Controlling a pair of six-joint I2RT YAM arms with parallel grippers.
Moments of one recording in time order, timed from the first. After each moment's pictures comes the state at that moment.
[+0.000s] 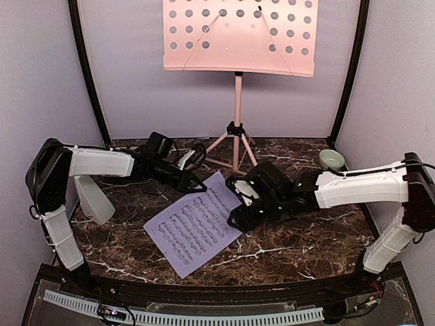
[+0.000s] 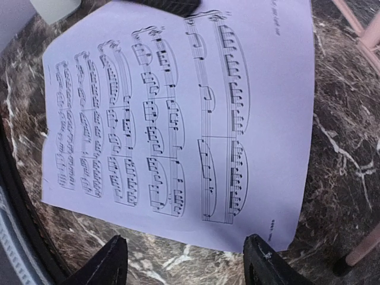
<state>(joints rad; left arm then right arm) -0.57 1.84 1.19 -0.20 0.74 -0.07 1.03 1.59 1.03 -0.35 0.01 0.26</state>
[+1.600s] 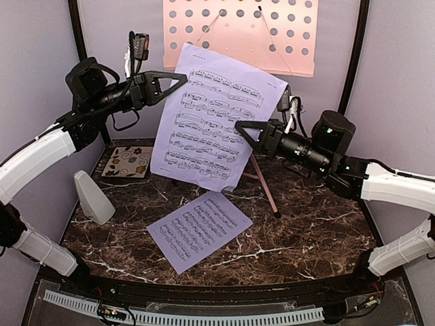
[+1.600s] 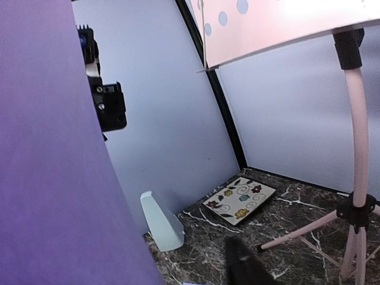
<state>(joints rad) -0.57 1.37 1.41 0.27 0.89 -0.52 0.90 1.23 0.96 0.41 -0.15 0.38</state>
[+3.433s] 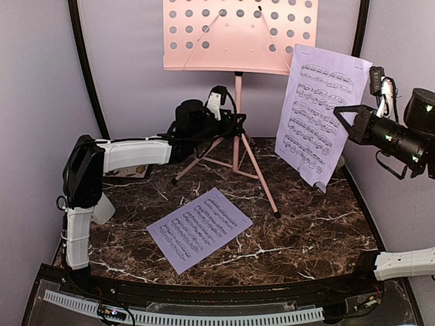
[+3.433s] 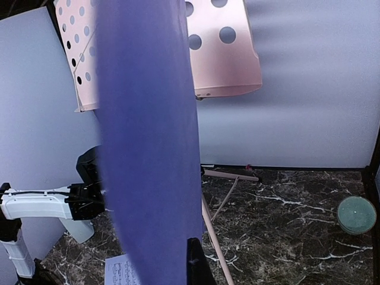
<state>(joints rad) -0.74 2.10 1.70 0.42 0.05 -0.12 0.90 0.82 1.32 -0.63 0.40 0.35</state>
